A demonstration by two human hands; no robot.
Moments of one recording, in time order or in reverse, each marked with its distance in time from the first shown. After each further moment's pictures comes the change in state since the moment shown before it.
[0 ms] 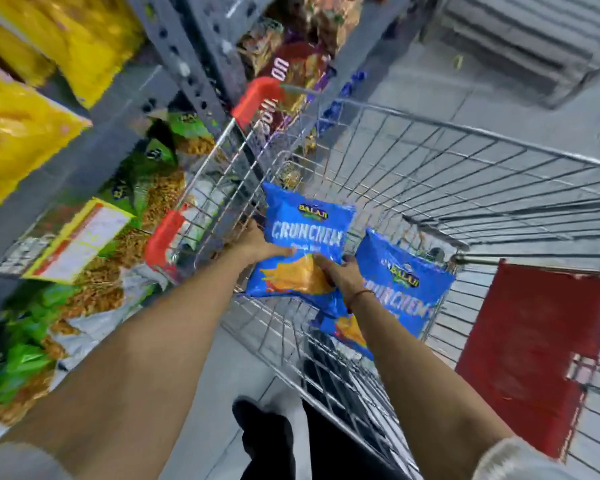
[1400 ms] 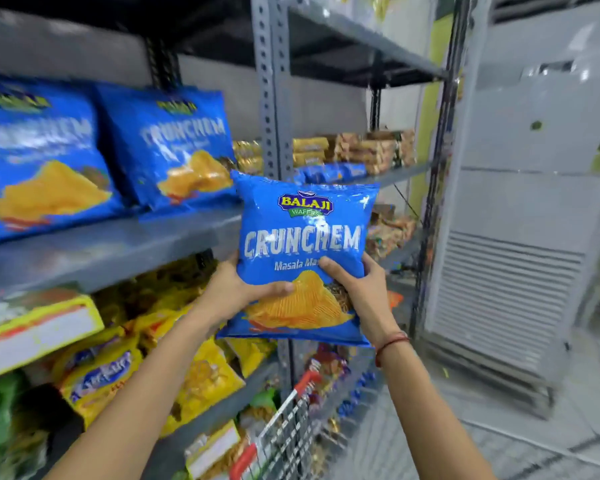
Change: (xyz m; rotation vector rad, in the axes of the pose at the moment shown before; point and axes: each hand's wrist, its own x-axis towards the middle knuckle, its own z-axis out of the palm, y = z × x) left_hand -0.429 0.139 -0.235 -0.425 0.591 1.053; right_hand -0.409 -0.333 -0.044 0.387 -0.368 -1.330
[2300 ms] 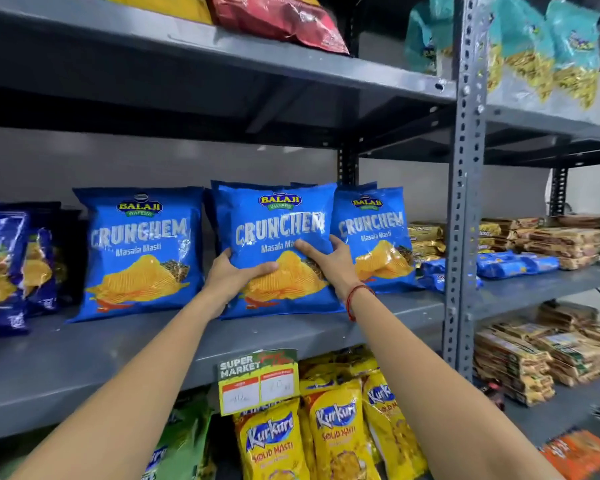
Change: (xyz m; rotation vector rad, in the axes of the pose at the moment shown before) left_hand -0.006 0.046 -0.262 0.086 0.630 -0.064; right_hand 0.112 -0.010 0.316 -0.095 -0.440 -0.032
